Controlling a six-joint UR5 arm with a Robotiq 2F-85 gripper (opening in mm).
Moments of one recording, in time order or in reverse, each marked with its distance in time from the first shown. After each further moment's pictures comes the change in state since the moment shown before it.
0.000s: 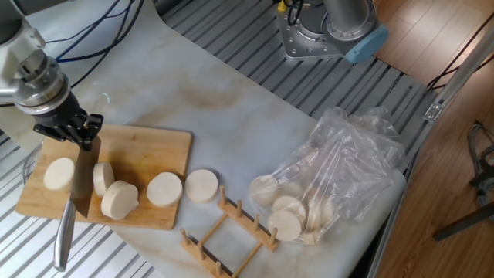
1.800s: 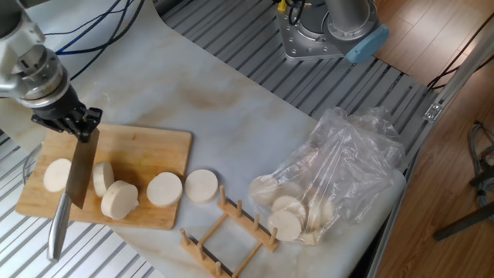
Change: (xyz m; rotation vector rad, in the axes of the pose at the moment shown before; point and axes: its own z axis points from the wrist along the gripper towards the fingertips) arm 0.020 0.001 -0.007 0.041 0.035 0.054
